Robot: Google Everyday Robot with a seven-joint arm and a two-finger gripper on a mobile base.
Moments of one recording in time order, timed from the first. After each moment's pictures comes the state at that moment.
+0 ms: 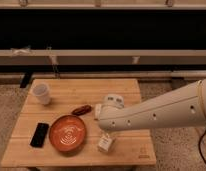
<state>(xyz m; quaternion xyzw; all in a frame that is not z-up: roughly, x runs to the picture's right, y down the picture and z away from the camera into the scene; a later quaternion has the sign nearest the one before) 0.026 0.189 0.724 -0.20 -0.07 -0.26 0.94</state>
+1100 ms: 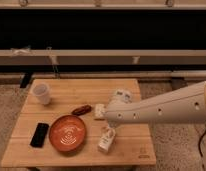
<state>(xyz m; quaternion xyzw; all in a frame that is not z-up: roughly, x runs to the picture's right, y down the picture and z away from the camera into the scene) 0.064 0.159 0.756 -0.19 -0.10 -0.31 0.93</state>
